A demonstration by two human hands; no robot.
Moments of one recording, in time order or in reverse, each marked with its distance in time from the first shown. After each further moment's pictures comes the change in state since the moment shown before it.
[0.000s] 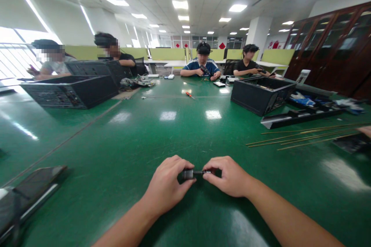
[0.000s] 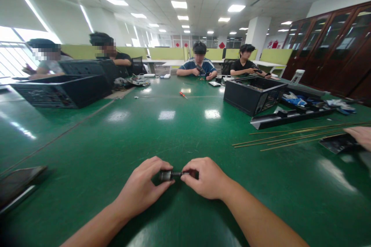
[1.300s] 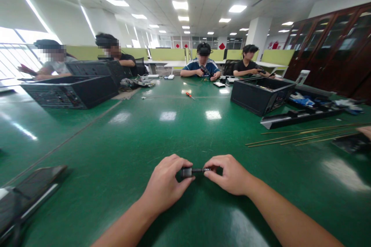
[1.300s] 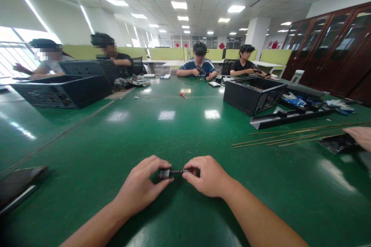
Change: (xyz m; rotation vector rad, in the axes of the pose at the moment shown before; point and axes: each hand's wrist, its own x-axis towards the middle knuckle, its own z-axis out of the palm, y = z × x) left_hand -0.001 -0.004 -0.001 0.024 0.030 -0.005; right_hand 0.000 0.001 -0.004 -0.013 0.020 0.023
